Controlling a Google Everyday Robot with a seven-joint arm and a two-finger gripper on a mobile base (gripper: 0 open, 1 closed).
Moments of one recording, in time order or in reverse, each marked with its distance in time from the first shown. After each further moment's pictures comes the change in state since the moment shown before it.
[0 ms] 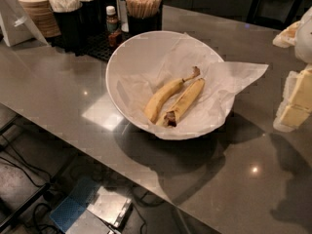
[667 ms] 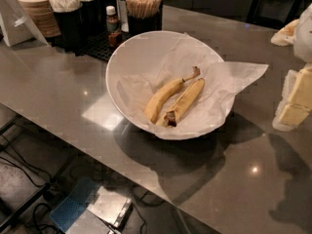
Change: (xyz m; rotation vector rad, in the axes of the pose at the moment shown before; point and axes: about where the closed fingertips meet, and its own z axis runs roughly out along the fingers) arm -0.006 0.000 -0.001 0.003 -0.006 -0.021
